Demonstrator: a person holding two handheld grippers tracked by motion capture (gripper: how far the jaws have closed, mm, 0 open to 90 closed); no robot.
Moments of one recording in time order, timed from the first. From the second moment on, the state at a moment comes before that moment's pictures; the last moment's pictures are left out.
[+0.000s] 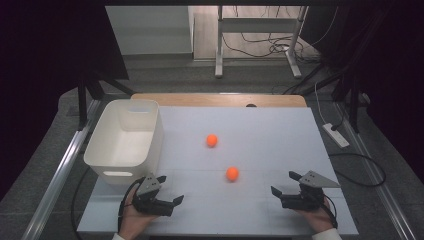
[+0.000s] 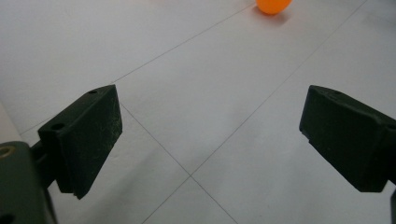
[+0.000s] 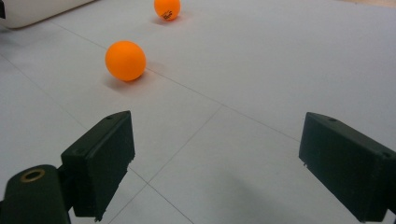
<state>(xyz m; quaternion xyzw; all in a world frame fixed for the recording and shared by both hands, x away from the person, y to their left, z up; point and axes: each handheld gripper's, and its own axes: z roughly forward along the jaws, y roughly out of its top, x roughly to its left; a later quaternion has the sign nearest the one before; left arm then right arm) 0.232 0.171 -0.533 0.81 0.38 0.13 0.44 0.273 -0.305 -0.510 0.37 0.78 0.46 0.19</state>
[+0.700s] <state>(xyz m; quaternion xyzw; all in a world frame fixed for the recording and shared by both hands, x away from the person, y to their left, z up) 0.231 0.167 -0.532 0.81 0.38 0.13 0.44 0.273 -0.303 -0.512 0.37 0.79 0.45 0.19</state>
